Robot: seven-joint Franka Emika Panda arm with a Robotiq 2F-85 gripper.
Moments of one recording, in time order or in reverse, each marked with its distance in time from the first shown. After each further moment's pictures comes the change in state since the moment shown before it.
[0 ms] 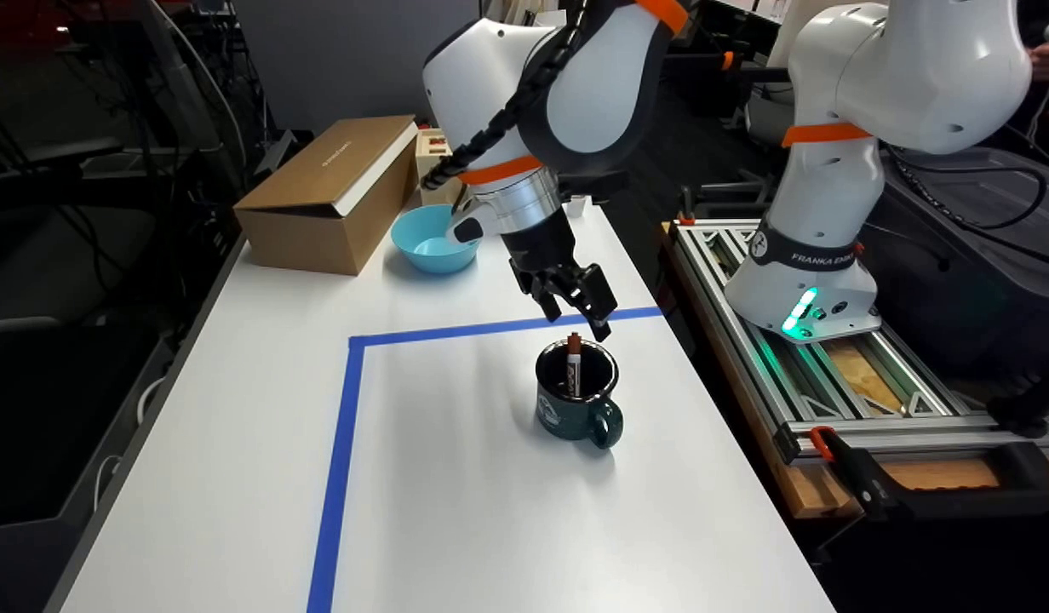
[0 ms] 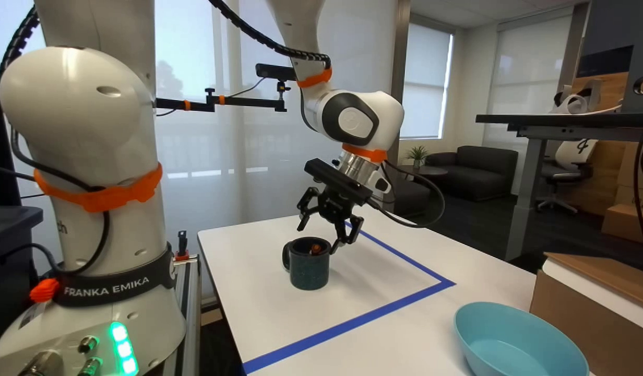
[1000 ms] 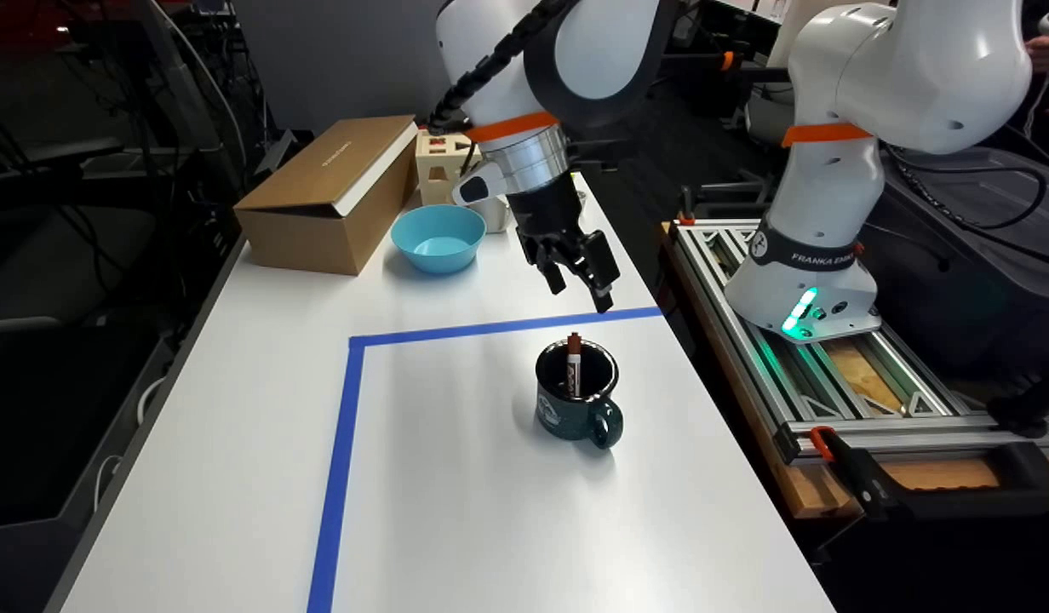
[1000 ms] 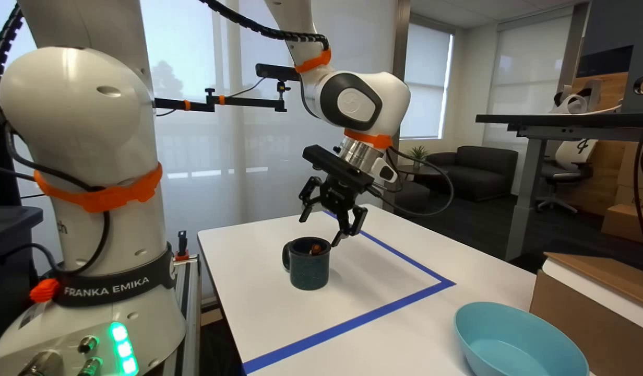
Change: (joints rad) arm 0.001 -0.116 -0.061 -0.046 -0.002 -0.050 0.022
